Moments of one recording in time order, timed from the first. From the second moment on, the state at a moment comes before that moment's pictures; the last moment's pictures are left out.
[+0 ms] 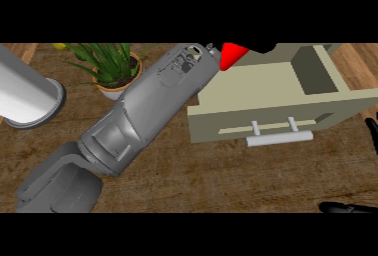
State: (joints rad) left arm -1.48 0.00 -0.50 -0.42 0.45 0.63 0.03; right arm 0.13 -0.05 -0.28 -2.10 -0.10 0.20 0.12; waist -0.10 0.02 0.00
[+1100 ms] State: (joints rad) left arm -1.43 0.00 -0.62 -0.36 0.54 0.76 -0.05; right arm 0.10 -0.05 -0.23 -2.13 -0.07 0.20 0.15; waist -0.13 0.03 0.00
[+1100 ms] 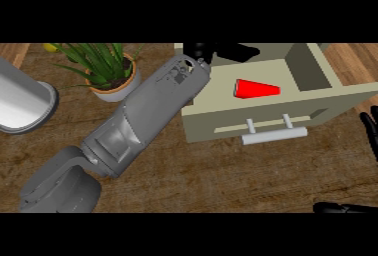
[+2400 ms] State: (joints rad) left arm -1.44 0.00 -0.62 -0.46 0.71 0.85 -0.11; right arm 0.00 -0.25 -0.03 -2.13 0.62 0.16 0.02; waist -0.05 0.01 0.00
